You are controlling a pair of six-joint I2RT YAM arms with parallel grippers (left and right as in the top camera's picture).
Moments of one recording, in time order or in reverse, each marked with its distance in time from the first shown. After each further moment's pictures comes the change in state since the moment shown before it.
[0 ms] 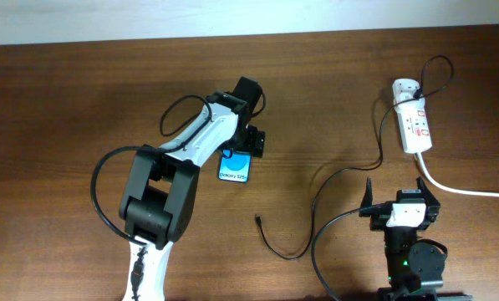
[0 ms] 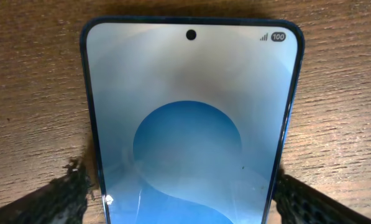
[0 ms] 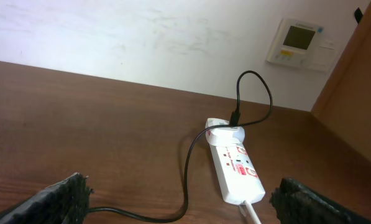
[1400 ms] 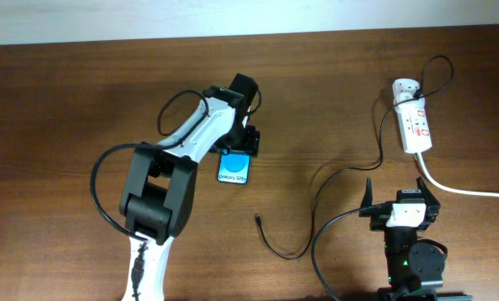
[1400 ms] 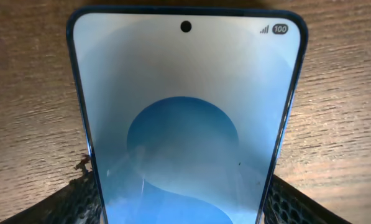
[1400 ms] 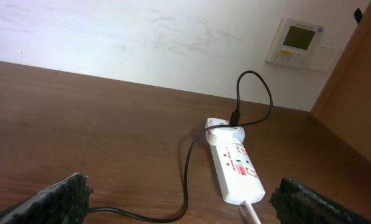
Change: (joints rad) left arm 0.024 0.028 0.067 -0.104 0.082 0.011; right arm 0.000 0.000 0.000 0.000 0.000 0.000
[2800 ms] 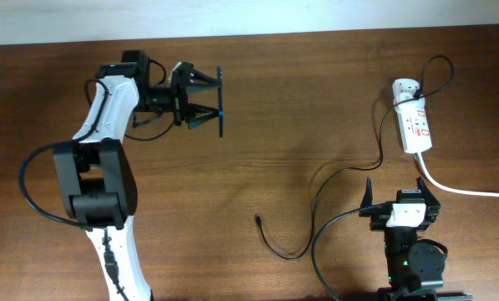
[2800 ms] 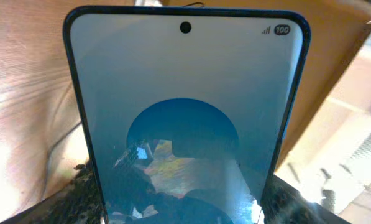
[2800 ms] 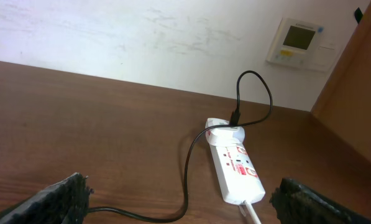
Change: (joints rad) left arm 0.460 0.013 0.120 -0.137 1.440 -0.078; right arm 0.000 0.000 0.000 0.000 0.000 0.000
